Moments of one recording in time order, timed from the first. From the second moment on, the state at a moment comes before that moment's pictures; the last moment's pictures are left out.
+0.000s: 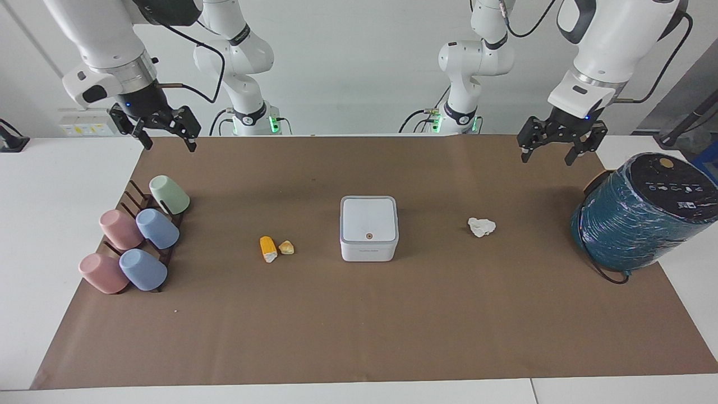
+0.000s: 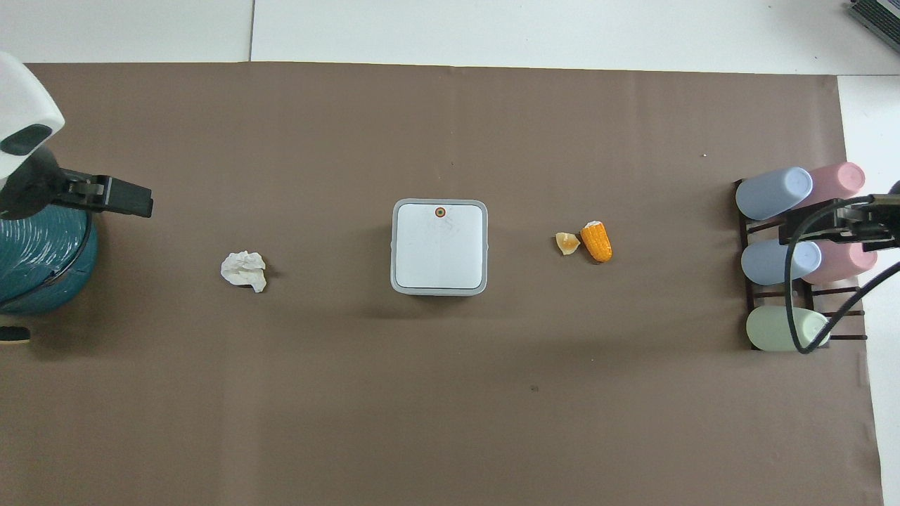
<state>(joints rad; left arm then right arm) -0.17 0.01 0.01 -1.57 0.00 1.66 0.05 0.06 -0.05 -0.07 -1.62 -0.01 1.56 0.09</state>
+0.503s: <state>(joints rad) -0.36 0.04 0.01 -1.60 0.00 1.77 -0.07 0.06 -0.05 -0.07 -1.62 -0.01 1.56 0.09</state>
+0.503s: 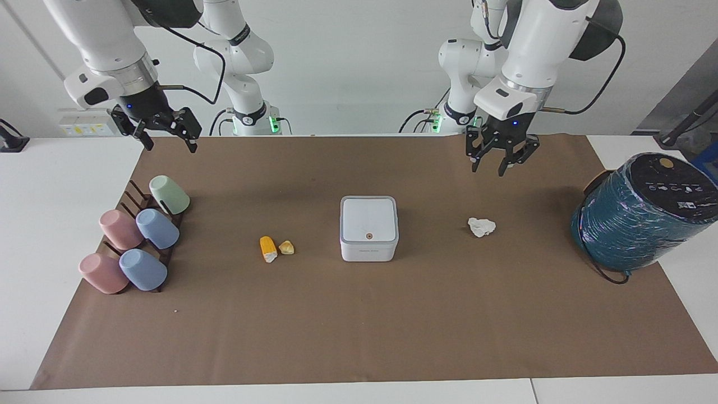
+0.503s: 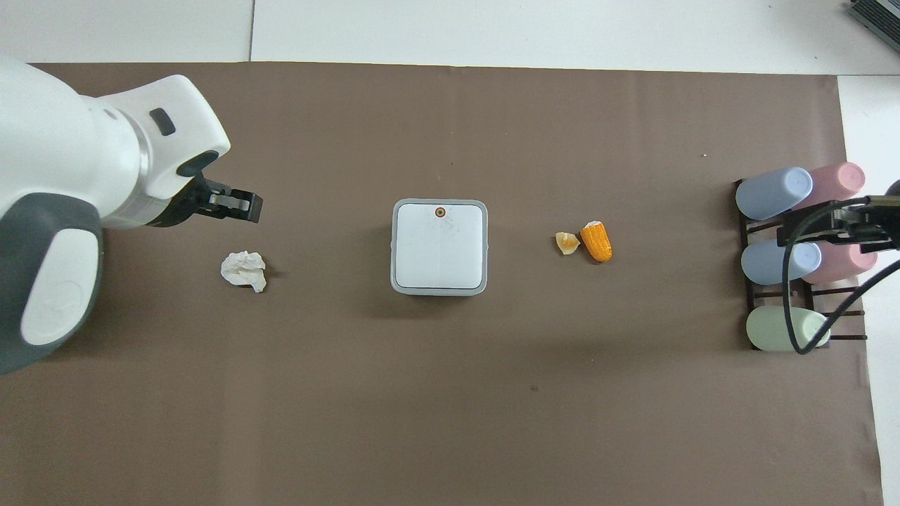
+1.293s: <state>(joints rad) -0.58 0.22 0.00 -1.64 0.01 2.14 -0.23 0.06 -0.05 -0.07 -1.62 -0.01 1.56 0.09</state>
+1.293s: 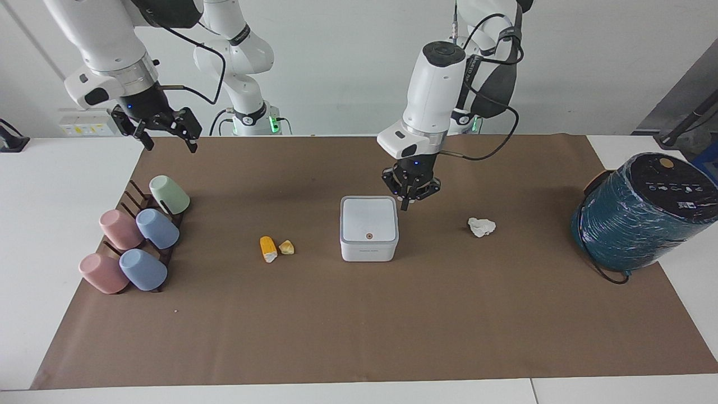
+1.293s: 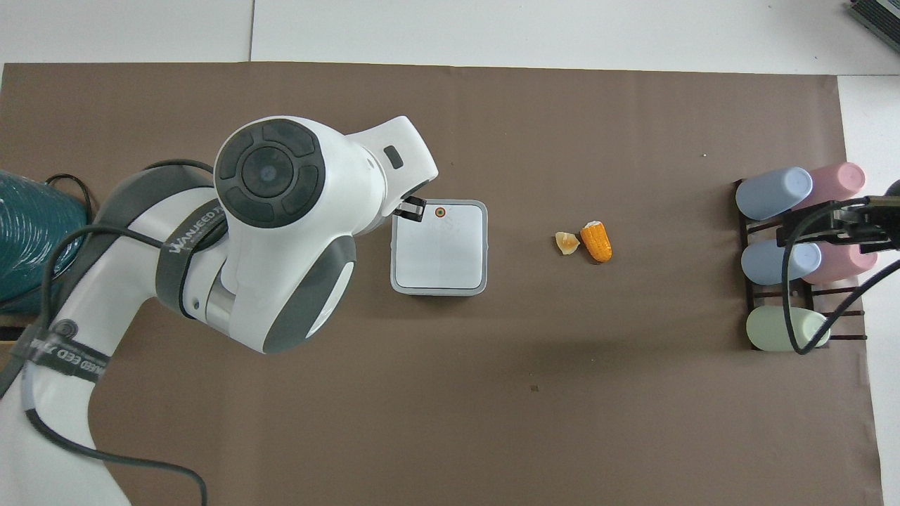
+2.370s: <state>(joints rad) -0.65 0.37 0.01 -1.69 0.01 2.36 -0.23 0.21 0.17 -0.06 -1.93 0.06 2.25 -0.03</state>
